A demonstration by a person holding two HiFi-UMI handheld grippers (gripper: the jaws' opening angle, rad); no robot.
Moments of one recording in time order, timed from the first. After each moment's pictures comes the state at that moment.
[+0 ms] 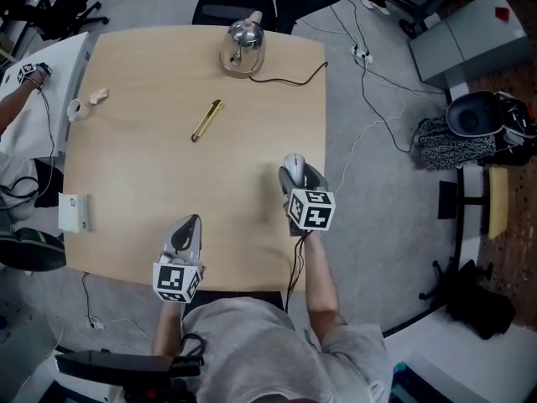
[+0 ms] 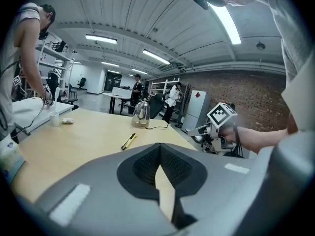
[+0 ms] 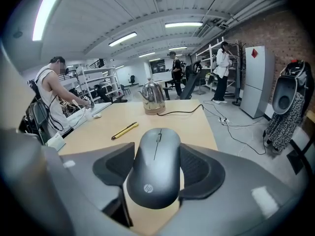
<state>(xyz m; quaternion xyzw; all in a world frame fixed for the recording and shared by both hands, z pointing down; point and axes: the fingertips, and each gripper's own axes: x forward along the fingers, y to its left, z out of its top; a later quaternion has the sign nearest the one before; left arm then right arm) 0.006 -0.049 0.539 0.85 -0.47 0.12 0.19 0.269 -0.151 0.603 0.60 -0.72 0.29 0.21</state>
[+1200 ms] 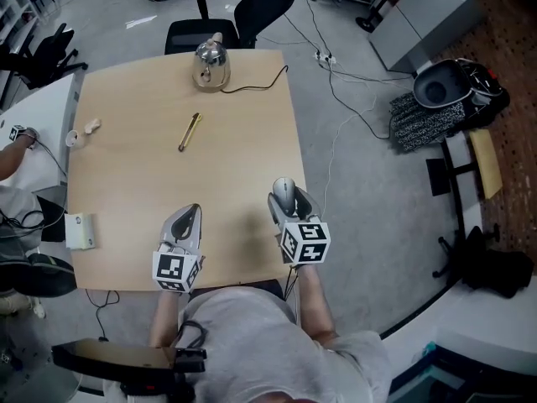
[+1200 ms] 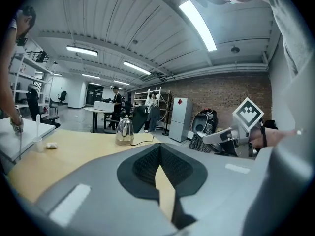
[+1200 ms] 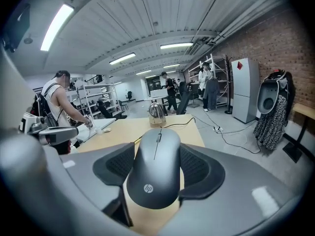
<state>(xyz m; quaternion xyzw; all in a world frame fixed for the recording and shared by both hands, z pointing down) 0.034 -0.032 0.472 0.91 -0.40 0.09 0.11 0.252 -0.016 0.509 0.64 -0.72 0.24 0.13</state>
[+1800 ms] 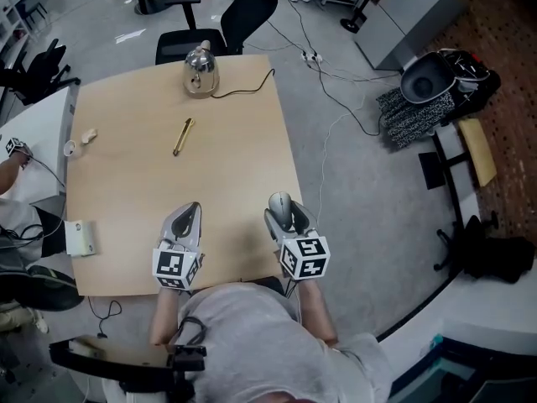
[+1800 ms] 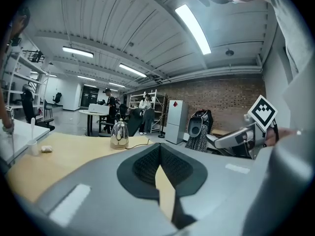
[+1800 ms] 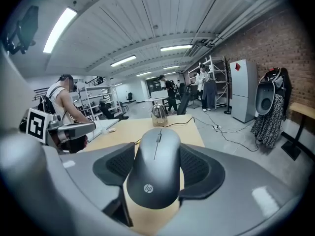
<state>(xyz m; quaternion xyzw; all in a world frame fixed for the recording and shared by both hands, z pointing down) 0.046 -0.019 0.457 0.92 -0.38 0.08 0.09 0.241 0.045 0.489 0.64 -0.72 0.24 0.12</state>
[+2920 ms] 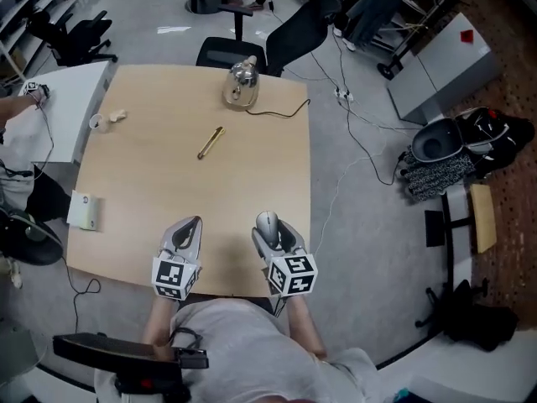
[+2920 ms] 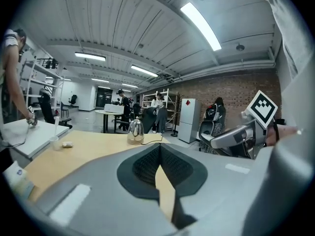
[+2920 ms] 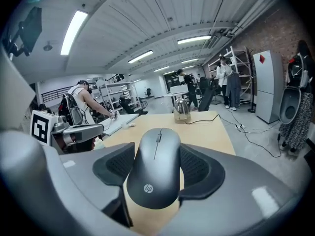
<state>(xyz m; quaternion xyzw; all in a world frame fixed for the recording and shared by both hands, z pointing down) 0.003 -0.007 0.466 0.88 -0.45 0.09 0.10 0.176 0.017 0.498 0.54 -0.79 0.25 0.13</state>
